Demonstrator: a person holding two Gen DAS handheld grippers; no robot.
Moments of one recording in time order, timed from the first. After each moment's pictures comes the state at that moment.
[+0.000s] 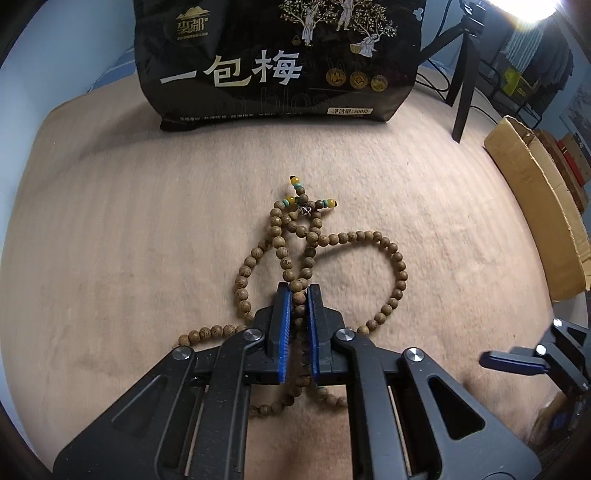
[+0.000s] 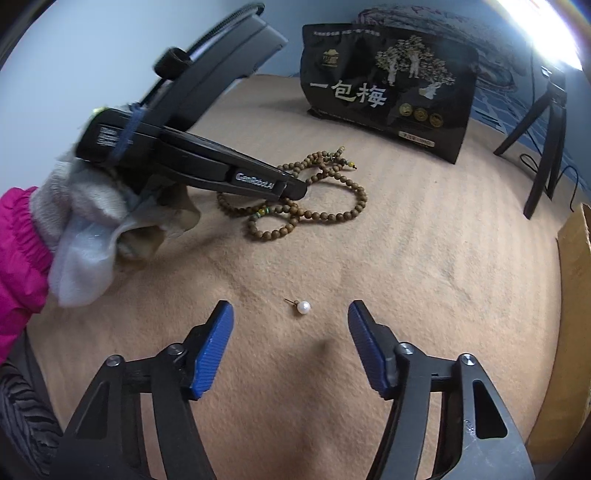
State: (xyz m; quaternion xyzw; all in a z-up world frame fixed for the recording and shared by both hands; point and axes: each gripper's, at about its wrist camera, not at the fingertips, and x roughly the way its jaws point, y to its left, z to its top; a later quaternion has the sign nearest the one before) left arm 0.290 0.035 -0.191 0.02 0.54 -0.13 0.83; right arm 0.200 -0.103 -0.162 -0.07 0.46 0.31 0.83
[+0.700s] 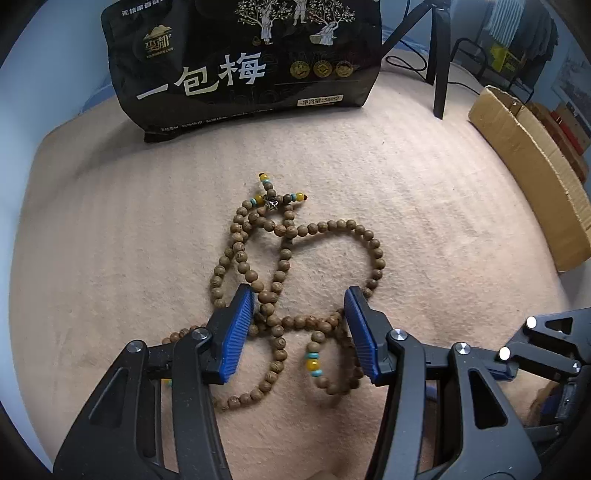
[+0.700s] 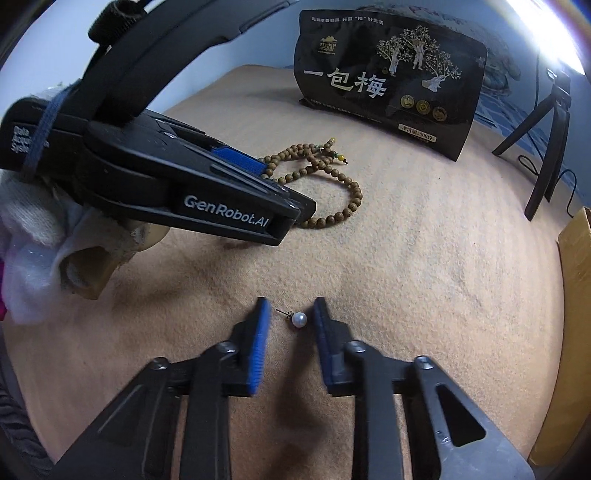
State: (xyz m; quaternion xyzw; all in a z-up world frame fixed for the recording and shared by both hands) left arm 0.276 0.015 -0.190 0.07 0.53 -0.14 0.83; right arm 0.212 -0.090 -0.172 -0.09 0.46 0.28 0.84
